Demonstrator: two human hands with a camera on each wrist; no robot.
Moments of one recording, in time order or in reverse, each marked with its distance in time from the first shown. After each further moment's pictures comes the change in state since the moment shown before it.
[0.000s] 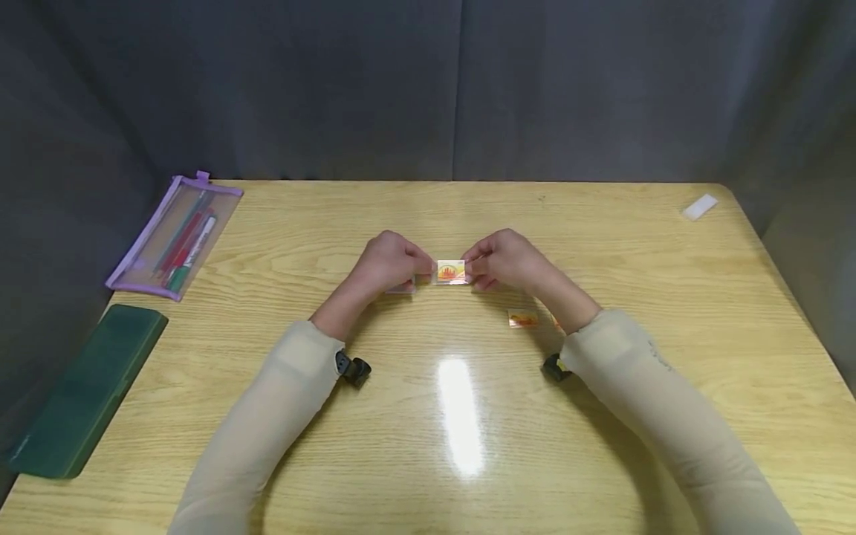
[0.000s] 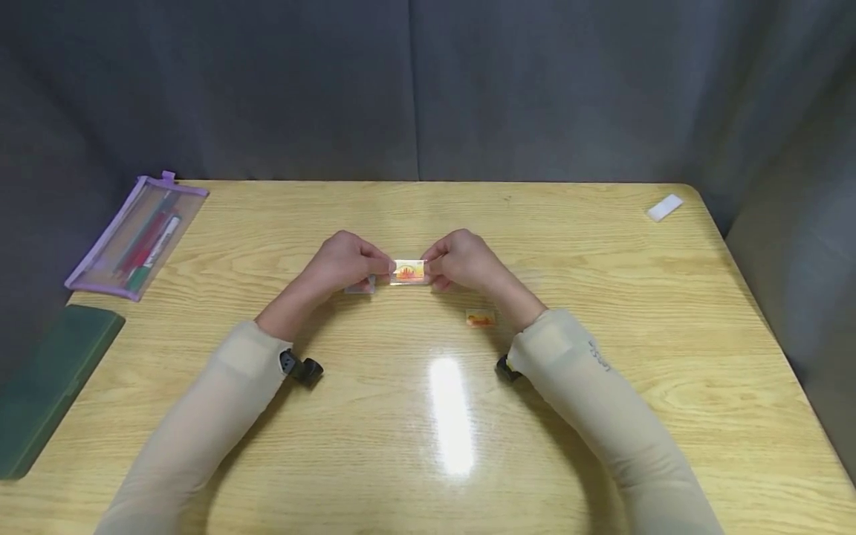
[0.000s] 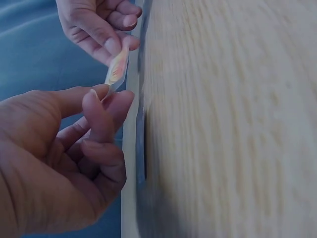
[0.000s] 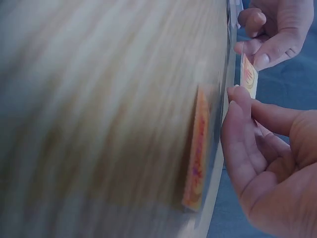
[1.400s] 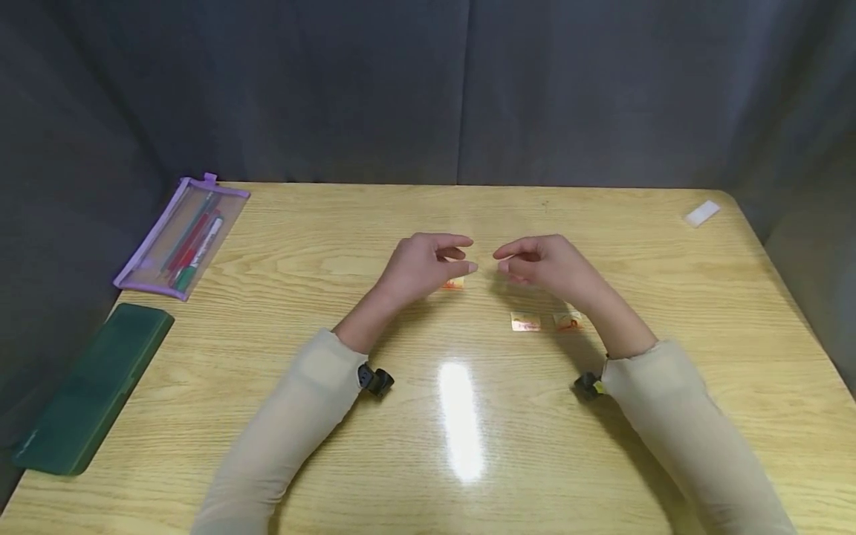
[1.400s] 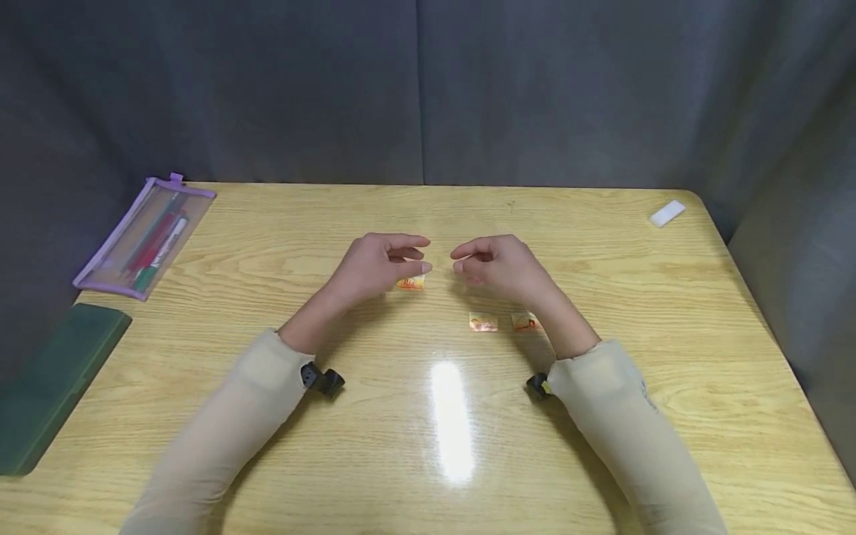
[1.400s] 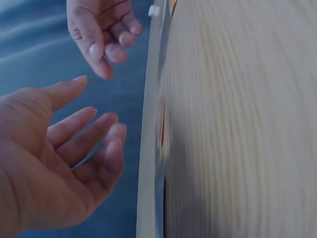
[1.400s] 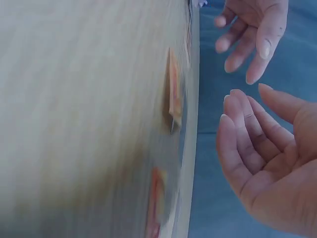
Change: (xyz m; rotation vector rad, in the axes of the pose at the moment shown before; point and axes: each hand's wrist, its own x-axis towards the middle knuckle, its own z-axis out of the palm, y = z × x) left_hand -0.015 0.024 0.024 0.097 0.028 0.287; right_hand -0.046 0.020 -0.032 -0.061 0.087 -0.126
